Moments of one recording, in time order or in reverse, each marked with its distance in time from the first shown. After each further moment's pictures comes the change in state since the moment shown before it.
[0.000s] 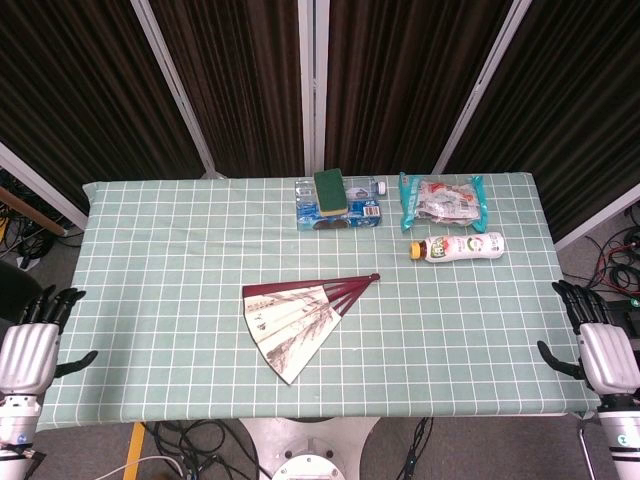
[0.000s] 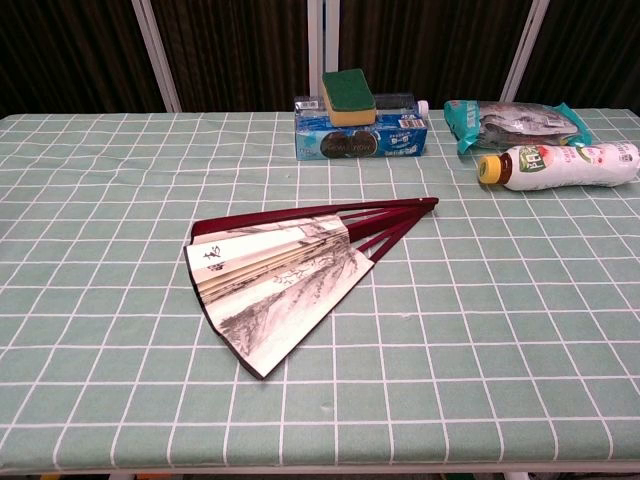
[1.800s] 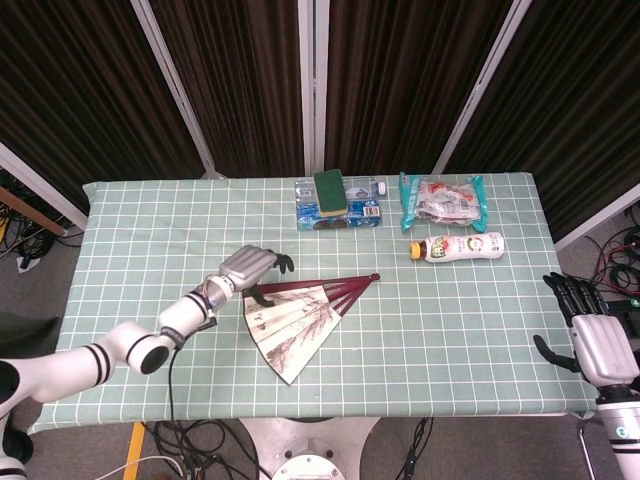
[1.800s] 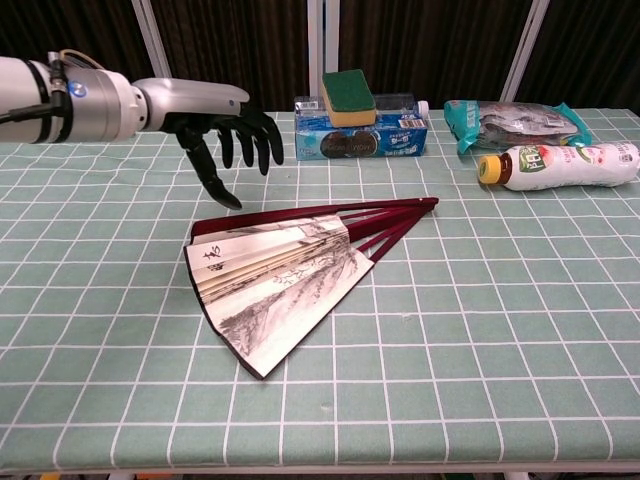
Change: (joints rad) left arm -0.903 -0.360 -0.189 0.404 -0.269 -1.002 -0.252; right arm 0.039 0.055 0.003 -0.044 -0.012 -0.031 -0.048
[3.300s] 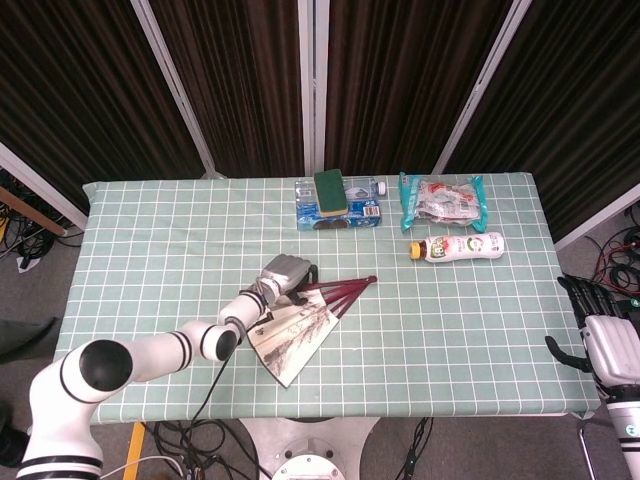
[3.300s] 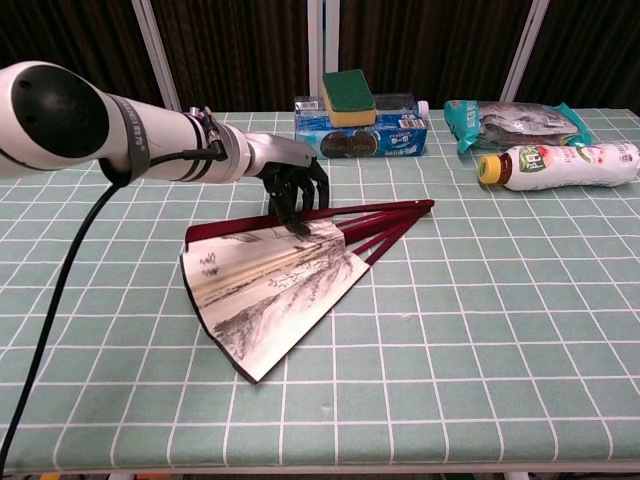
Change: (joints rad) left arm -0.320 -0.260 0.174 0.266 -0.614 -0.042 0.257; right arm -0.005 -0.006 0.001 0.049 0.048 -0.032 0.049
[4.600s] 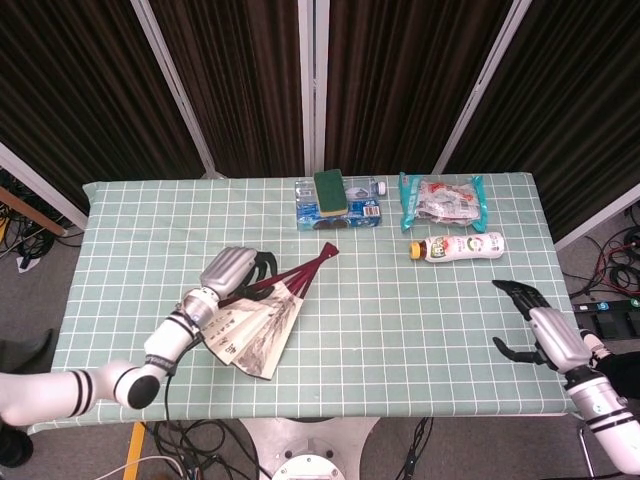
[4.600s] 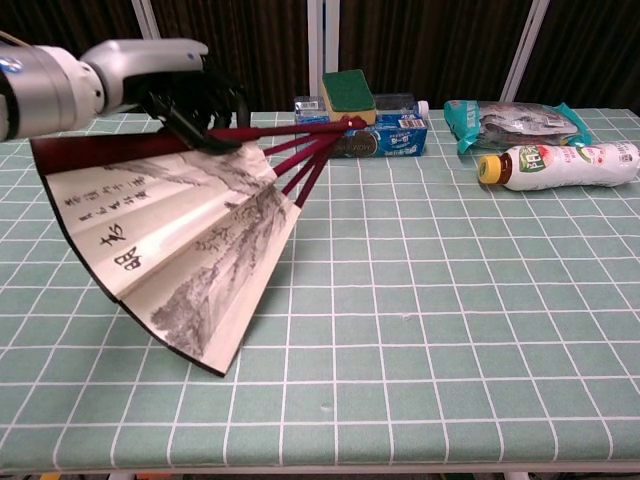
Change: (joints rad) left arm 0.404 0.383 -0.091 -0.620 0.417 0.470 -0.219; right arm 0.165 0.007 -0.041 0.009 -0.176 -0.200 0.401
